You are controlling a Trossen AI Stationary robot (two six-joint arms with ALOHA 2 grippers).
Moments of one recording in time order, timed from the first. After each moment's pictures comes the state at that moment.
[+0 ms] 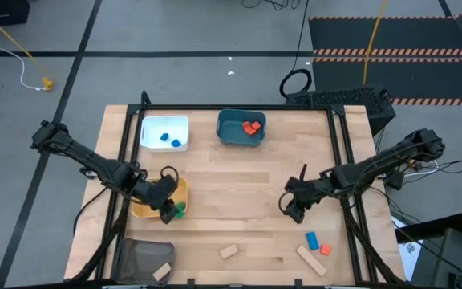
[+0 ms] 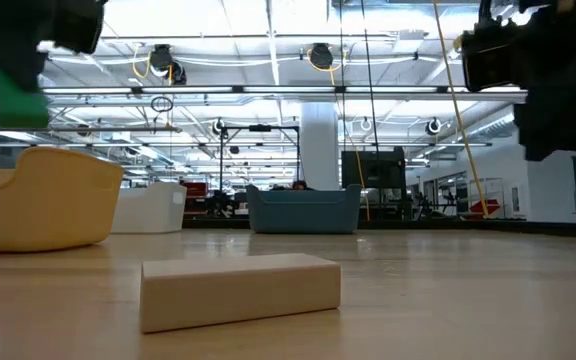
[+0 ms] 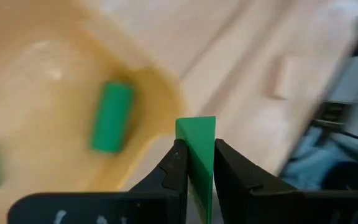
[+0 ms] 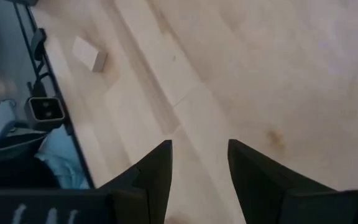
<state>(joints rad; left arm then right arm) -0.47 1.08 0.78 -0.69 -0.03 -1.25 0.34 1.12 0.59 -0.37 -0.11 1.07</state>
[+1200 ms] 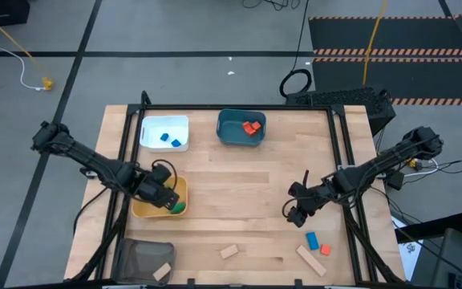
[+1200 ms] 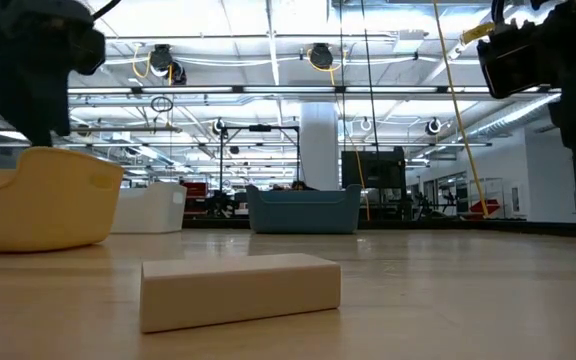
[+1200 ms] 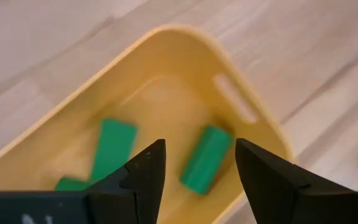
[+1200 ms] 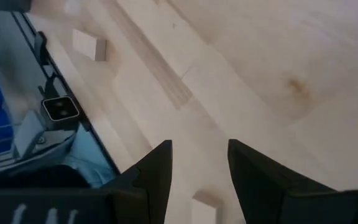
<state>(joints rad) -0.43 1.11 0.78 -0.90 -0.24 -1.37 0.43 1.12 0.59 -0.38 -0.13 1.33</state>
